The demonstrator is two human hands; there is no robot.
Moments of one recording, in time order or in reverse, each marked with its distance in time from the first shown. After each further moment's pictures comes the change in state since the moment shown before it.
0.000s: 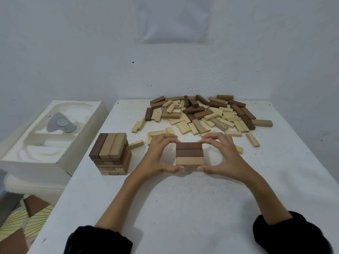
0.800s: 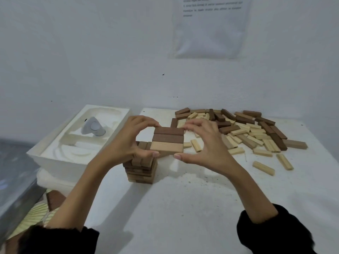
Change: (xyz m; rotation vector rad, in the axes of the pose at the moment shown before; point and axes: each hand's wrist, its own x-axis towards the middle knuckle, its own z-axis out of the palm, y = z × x) left_hand -0.019 0.002 -0.148 0.268 0.103 0.103; right_hand 0.067 -0.111 0.036 0.035 0.108 -0.217
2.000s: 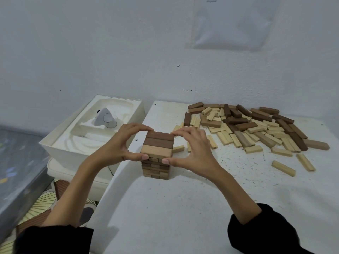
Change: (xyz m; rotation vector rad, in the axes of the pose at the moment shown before) left_hand -0.048 -0.065 -0.019 -0.145 -0.142 -0.229; right_hand 0.010 -0.017 0.073 0.000 -0.111 0.105
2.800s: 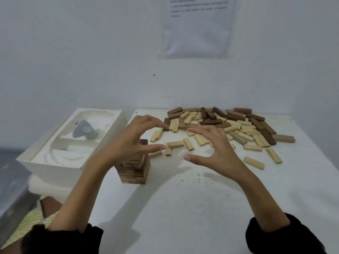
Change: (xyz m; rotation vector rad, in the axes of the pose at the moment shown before) left_hand 0.042 0.103 0.029 0.071 -0.020 0.159; right_hand -0.046 0.035 -0.094 0.063 0.072 0.011
